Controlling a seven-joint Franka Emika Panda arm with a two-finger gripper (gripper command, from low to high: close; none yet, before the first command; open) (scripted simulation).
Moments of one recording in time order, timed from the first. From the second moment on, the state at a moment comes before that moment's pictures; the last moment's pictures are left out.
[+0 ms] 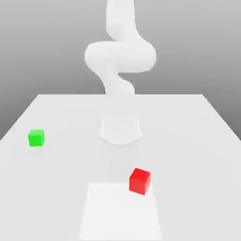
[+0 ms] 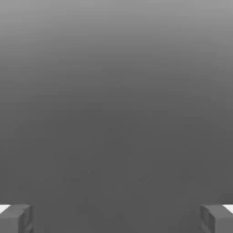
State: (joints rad) arm 0.00 -0.74 0.01 -2.37 0.03 2.35 0.84
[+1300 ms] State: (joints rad) arm 0.09 -0.09 0.10 -2.95 0.03 2.86 1.38
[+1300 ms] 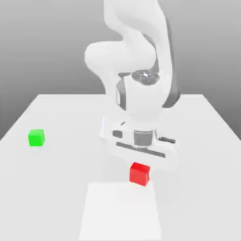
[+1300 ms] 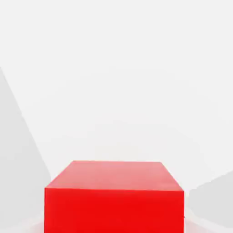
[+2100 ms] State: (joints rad) arm -0.80 -0.28 -0.63 -2.90 -0.35 2.65 0.93
